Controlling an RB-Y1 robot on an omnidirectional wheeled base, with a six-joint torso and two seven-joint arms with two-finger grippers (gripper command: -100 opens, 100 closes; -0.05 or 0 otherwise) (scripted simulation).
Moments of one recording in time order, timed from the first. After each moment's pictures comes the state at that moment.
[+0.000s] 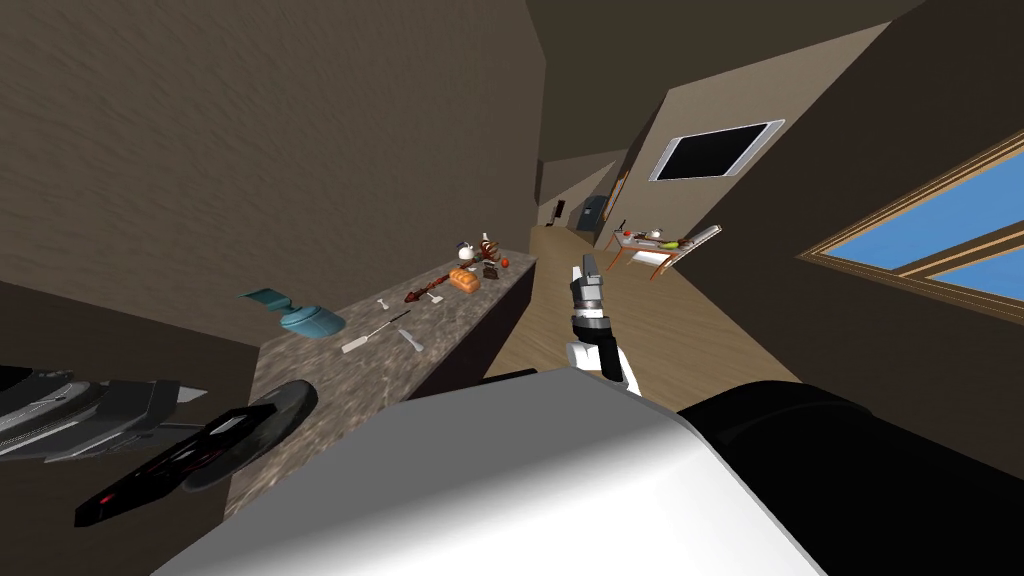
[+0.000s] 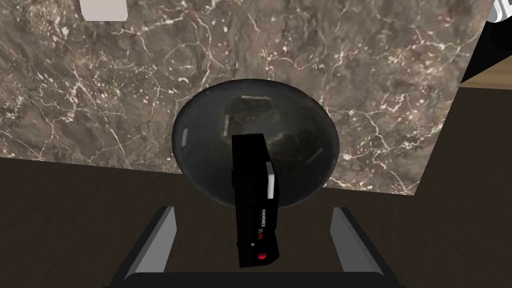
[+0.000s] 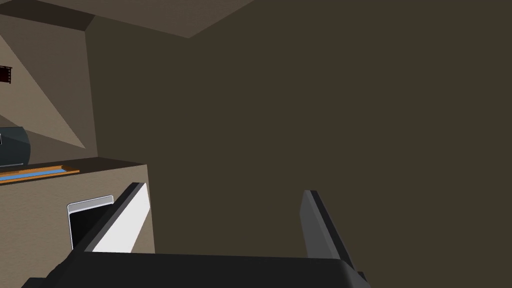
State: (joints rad) left arm -0.01 1.28 0.67 -1.13 0.86 1.89 0.16; right arm 0.49 0.01 -0.01 -2.39 0.04 -0.35 0.17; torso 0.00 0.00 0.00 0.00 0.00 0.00
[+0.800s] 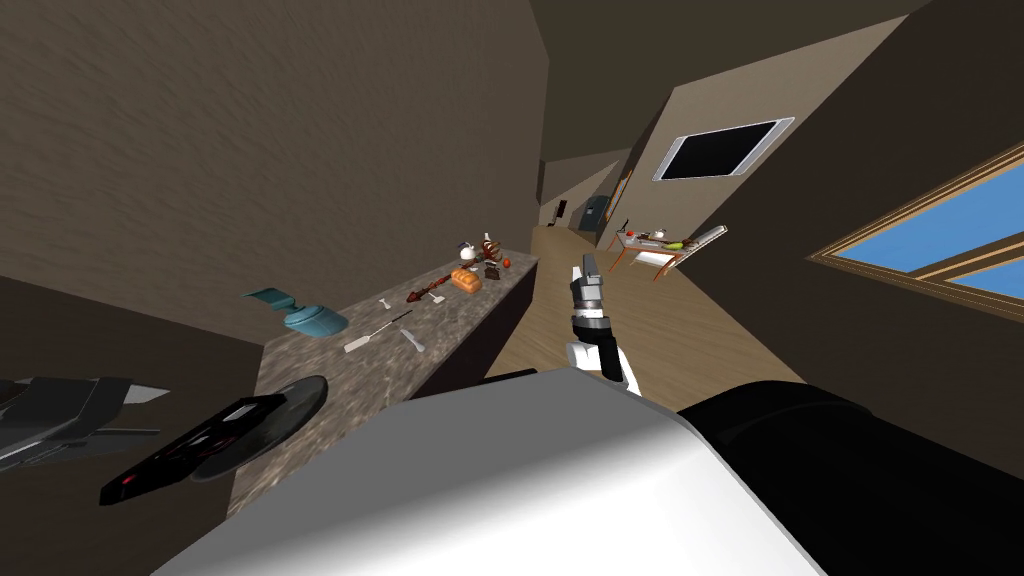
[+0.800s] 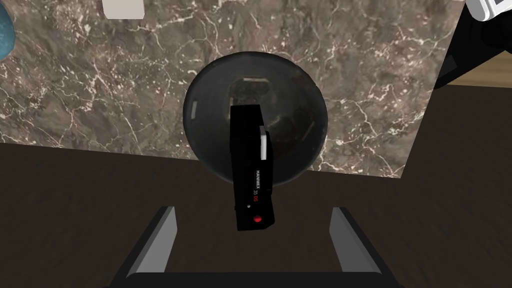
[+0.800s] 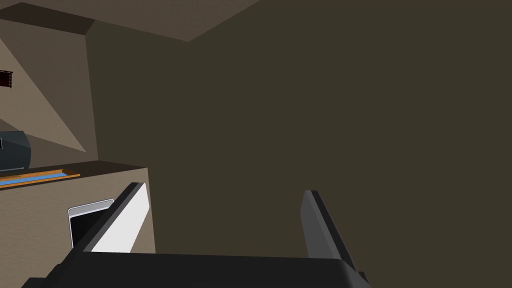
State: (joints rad) left arm 0.00 1.35 0.73 -1.18 0.91 1.99 0.18; right arm 0.49 0.01 -0.01 -2.39 0.04 -0.35 0.17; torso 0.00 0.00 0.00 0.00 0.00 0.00
